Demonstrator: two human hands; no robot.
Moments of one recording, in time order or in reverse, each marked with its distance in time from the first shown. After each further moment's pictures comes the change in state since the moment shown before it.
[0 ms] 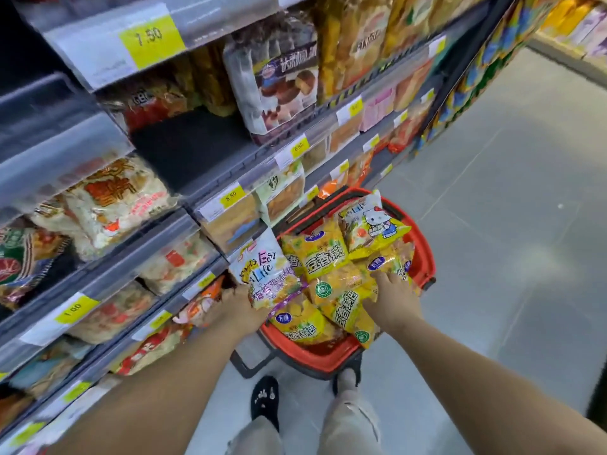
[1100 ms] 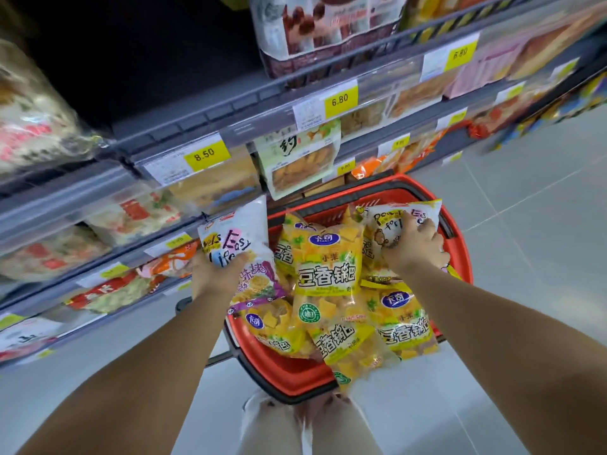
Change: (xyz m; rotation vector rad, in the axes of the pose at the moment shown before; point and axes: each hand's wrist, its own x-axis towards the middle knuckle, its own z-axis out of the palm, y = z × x) left_hand 0.134 0.025 0.056 -0.862 0.375 -0.619; right_hand 0.237 -0.005 0.008 -0.169 -0.040 0.078
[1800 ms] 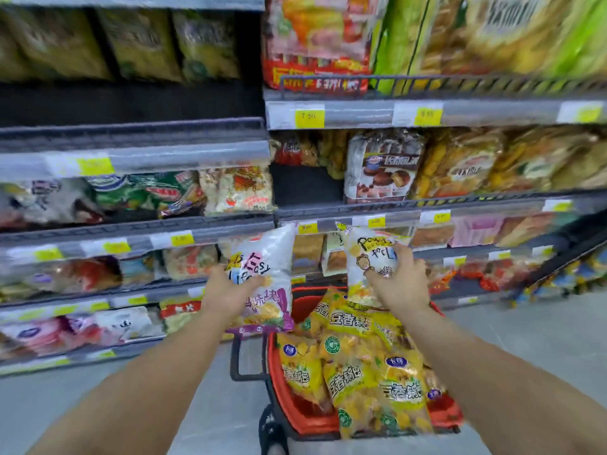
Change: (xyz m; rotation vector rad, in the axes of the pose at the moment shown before) left_hand -0.176 -0.025 -0.186 -0.346 0.132 0.307; right_hand -0.189 -0.021 -0.135 0.567 0.292 -0.598
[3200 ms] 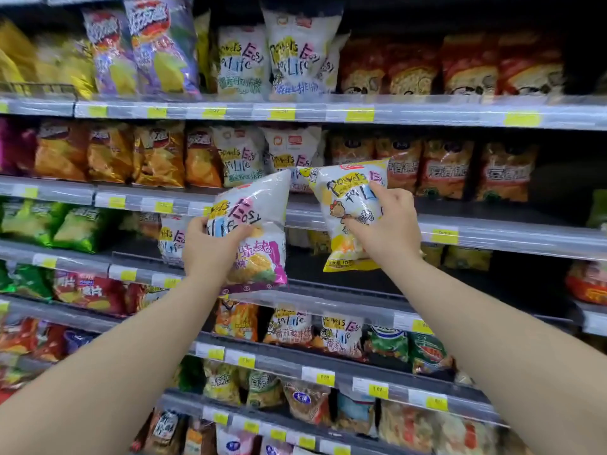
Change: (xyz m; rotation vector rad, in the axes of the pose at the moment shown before) left_hand -0.039 0.000 -0.648 -0.483 0.860 0.454; right_hand -0.241 -0.646 0.093 0.361 0.283 -0.915
